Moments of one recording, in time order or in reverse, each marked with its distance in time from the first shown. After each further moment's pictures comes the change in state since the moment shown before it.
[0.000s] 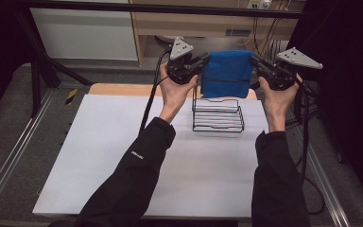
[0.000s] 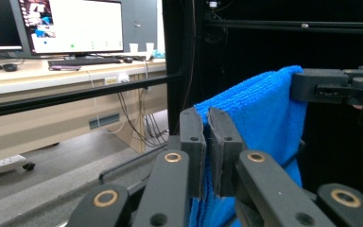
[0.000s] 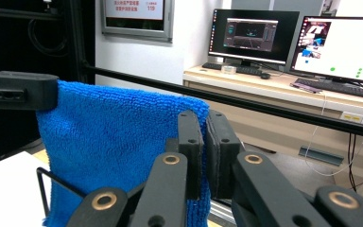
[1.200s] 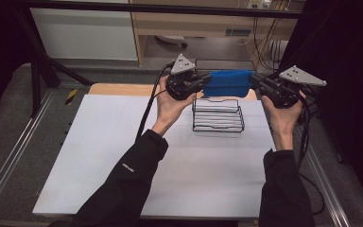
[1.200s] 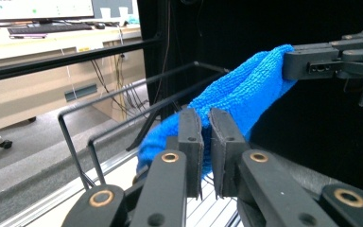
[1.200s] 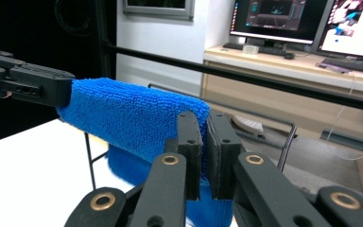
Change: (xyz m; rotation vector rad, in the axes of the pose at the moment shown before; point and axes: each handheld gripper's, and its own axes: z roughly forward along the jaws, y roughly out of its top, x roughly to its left) left arm -0.017 -0.026 -0.017 0.146 -0.088 0.034; right arm 0.005 -0.031 -0.031 0.078 0.095 0.004
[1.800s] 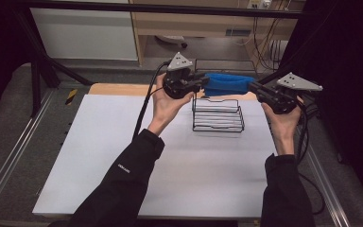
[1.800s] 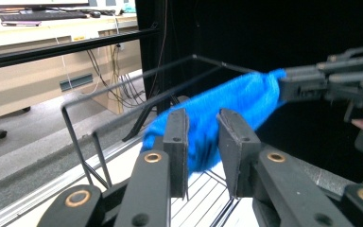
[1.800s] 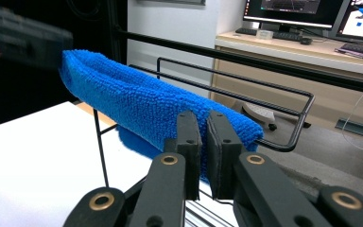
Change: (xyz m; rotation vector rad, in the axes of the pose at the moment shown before) left arm 0.006 0.016 -0.010 0.035 -0.016 -0.026; right arm -0.002 -0.017 0.000 0.044 0.041 0.001
